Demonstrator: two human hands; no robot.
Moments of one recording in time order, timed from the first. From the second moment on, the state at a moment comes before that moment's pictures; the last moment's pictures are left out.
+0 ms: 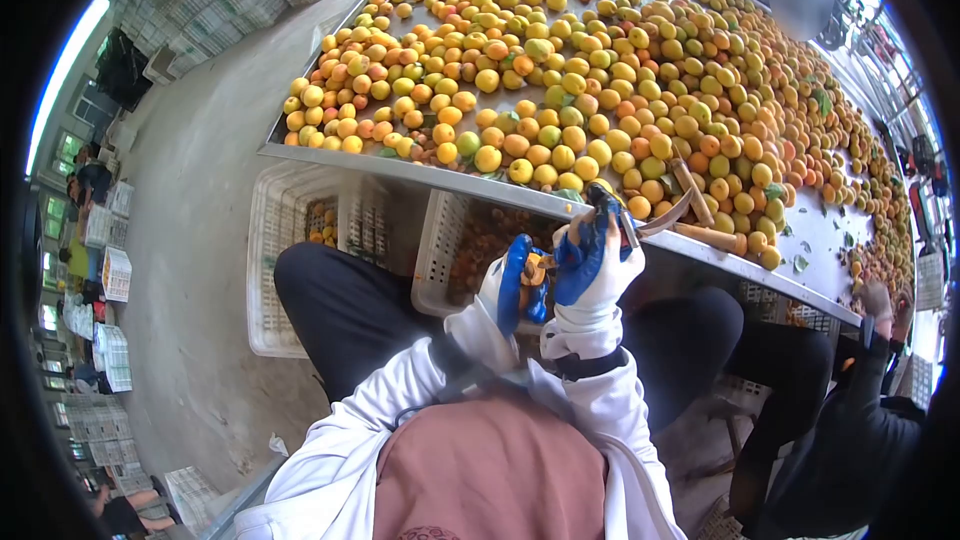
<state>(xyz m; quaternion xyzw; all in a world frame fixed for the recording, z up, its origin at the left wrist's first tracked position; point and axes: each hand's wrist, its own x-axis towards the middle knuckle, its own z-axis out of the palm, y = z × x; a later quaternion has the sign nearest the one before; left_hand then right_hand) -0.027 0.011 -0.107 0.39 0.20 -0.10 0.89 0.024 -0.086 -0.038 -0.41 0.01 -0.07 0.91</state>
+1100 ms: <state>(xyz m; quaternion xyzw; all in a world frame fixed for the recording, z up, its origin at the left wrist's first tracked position) -0.008 0.047 -0.035 0.89 -0.09 0.32 0.32 0.005 -0.090 -0.065 -0.50 0.03 0.27 0.82</state>
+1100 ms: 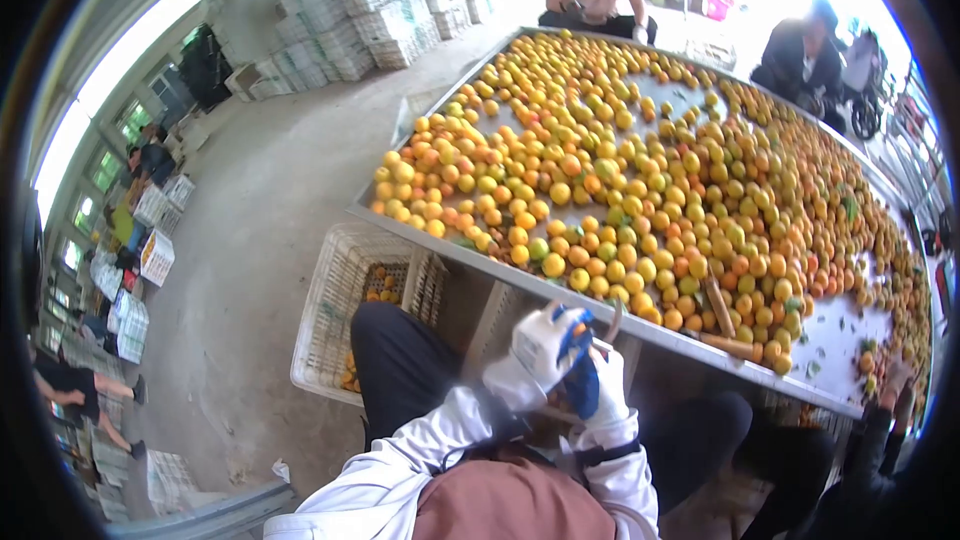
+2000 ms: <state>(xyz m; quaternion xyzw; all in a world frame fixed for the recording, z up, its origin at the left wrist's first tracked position) -0.045 0.270 0.058 0.96 0.05 0.25 0.10 0.040 -0.097 -0.013 -0.84 -0.15 0.10 0.51</state>
